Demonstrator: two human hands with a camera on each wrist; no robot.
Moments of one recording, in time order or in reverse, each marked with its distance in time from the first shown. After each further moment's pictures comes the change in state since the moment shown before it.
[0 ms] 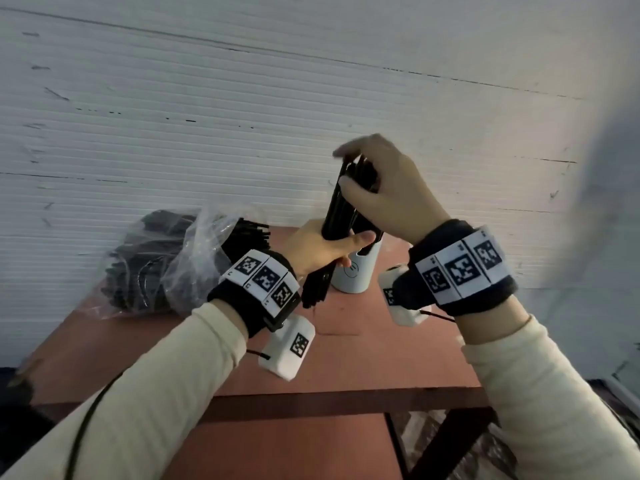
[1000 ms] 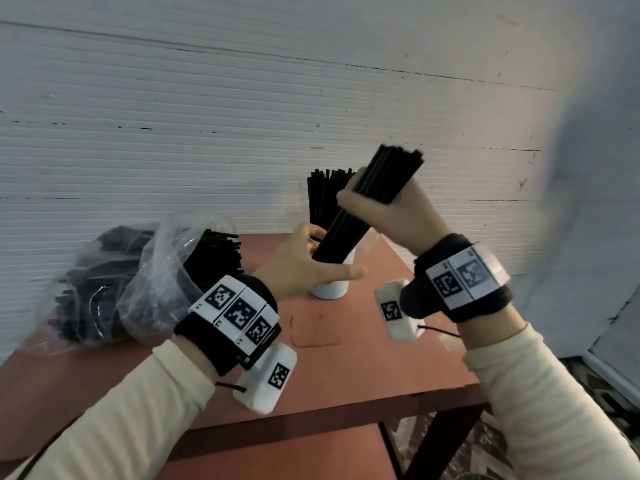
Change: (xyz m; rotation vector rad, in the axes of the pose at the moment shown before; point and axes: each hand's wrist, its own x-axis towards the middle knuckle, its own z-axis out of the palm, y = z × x) left_hand -0.003 0.000 0.014 0.031 -0.031 -0.091; right_hand -0.025 0.031 -0.019 0.372 -0.010 0.213
